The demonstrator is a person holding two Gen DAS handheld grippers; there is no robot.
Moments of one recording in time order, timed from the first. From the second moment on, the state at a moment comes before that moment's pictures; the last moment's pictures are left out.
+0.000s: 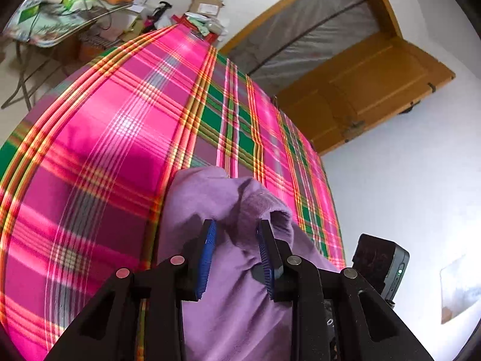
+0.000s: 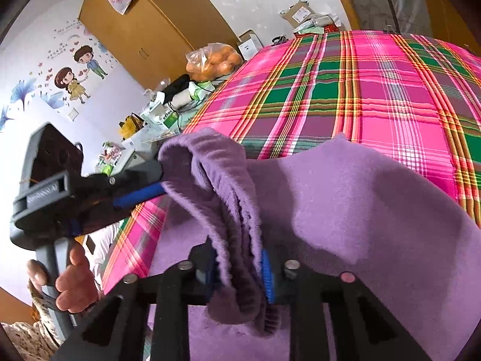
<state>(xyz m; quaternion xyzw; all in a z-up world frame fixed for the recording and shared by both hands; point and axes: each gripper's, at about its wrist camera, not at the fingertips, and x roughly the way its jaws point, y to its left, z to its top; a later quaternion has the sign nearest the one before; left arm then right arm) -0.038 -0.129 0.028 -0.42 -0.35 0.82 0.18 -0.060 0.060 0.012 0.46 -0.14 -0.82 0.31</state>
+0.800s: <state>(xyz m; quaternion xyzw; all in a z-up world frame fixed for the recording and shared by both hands) -0.007 -0.085 0.035 -0.42 -0.31 0.83 0.20 0.033 0.151 0.037 0.38 -0.26 -0.85 0.25</state>
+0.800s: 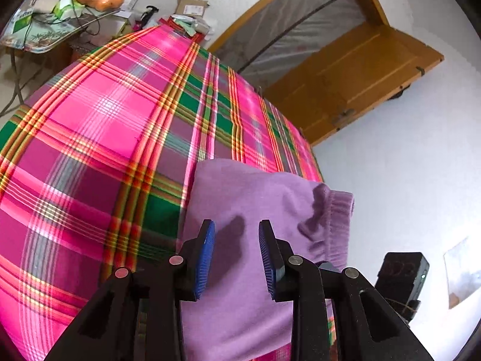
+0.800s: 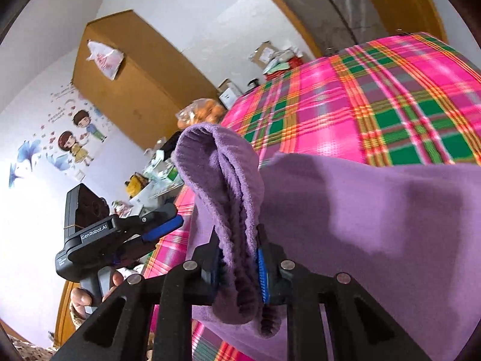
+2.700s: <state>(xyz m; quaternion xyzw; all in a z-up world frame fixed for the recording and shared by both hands) 0.010 -0.058 0.001 -0.49 -0.24 0.81 0.21 0.061 0.169 0.017 0.38 -0.16 -0.89 0.19</state>
